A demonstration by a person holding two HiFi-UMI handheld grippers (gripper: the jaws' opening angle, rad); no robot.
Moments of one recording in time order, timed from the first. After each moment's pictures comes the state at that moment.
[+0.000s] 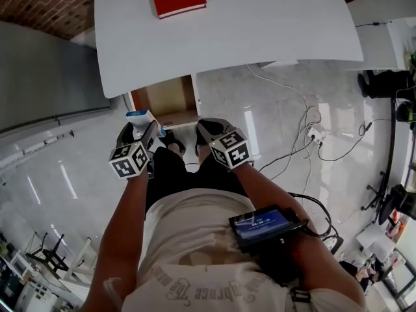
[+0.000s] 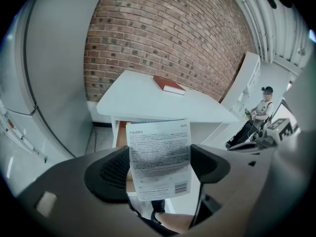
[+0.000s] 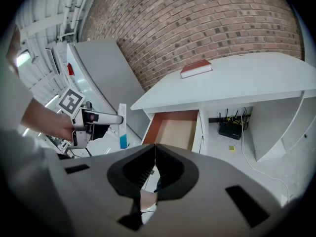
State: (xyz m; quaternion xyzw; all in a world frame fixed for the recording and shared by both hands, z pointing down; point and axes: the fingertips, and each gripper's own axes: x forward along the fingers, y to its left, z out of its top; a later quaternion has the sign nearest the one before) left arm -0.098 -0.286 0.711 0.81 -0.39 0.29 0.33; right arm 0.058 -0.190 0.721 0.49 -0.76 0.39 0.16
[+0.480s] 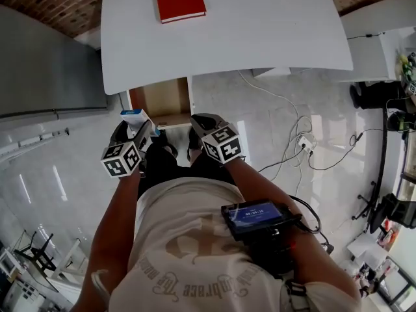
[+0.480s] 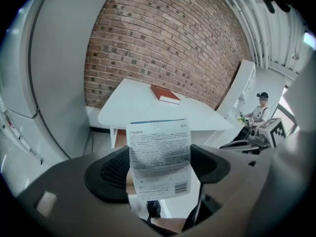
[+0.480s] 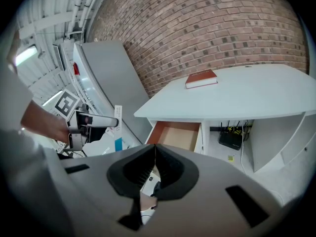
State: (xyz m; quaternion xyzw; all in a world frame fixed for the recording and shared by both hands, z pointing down) left arm -0.104 -0.281 0.671 0.83 -0.39 0.25 0.32; right arm 0.057 -0.207 0.686 0.49 -0.78 0.36 0.16
